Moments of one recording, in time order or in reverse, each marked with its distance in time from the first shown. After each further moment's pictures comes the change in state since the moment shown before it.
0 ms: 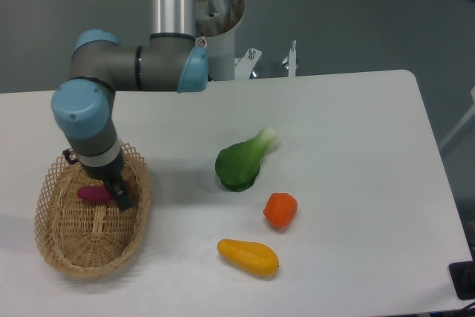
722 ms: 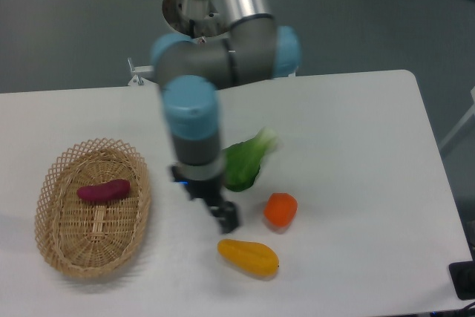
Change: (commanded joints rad) arm 0.318 -0.084 0.183 -0.021 0.021 0.224
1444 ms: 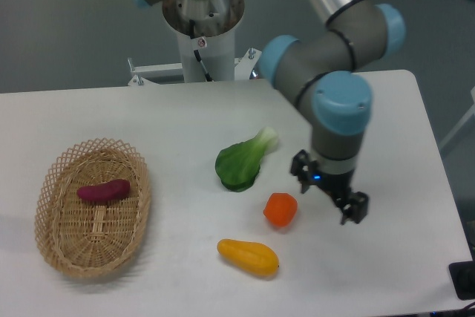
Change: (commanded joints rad) arm 0.236 -0.057 0.088 -0.080 -0.017 0.202
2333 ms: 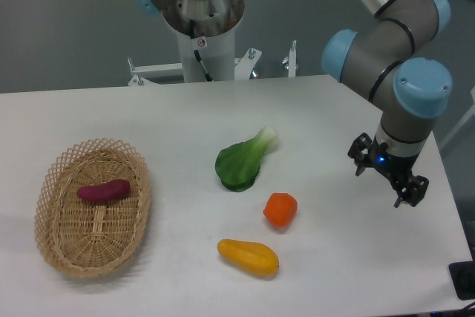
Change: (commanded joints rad) arm 0.086 -0.037 0.014 0.008 -0.015 0.135
